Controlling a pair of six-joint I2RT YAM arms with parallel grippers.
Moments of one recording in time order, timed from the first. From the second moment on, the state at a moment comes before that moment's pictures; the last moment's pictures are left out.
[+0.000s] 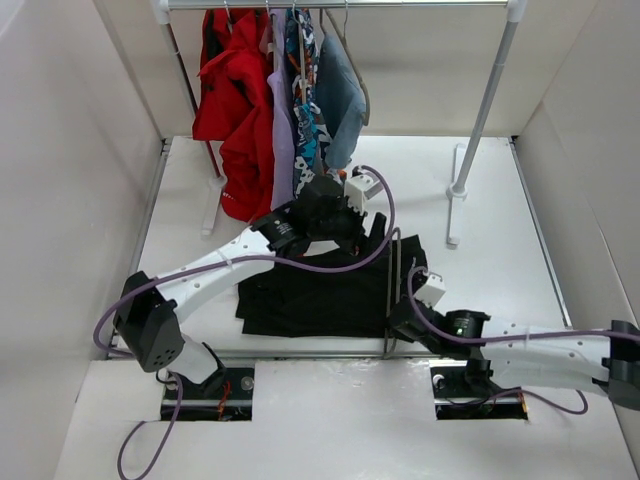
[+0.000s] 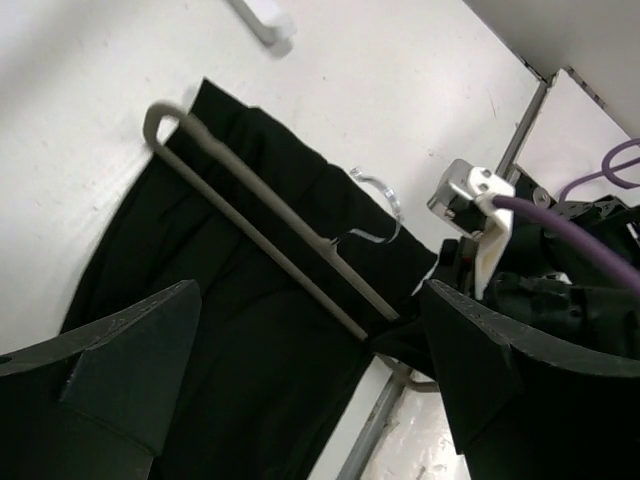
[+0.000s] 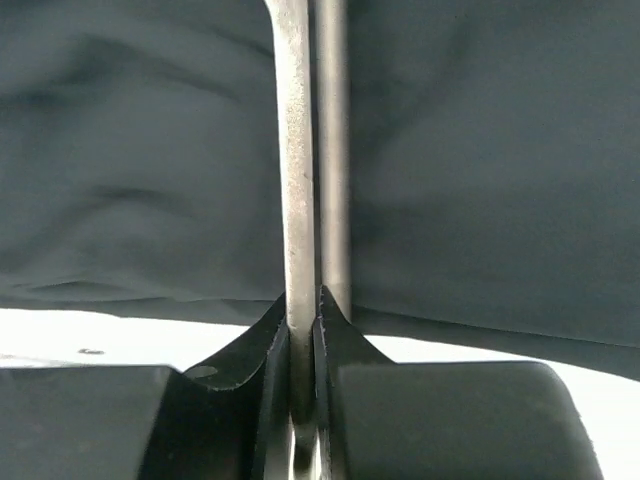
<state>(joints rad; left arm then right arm) -0.86 1.48 1.26 -0.26 0.31 -0.26 1.18 0.88 0.43 -0.49 0.52 1.32</state>
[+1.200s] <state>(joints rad) -0.79 1.45 1.23 -0.44 0.34 -0.38 1.28 1.60 0.91 -0.69 0.73 1.28</state>
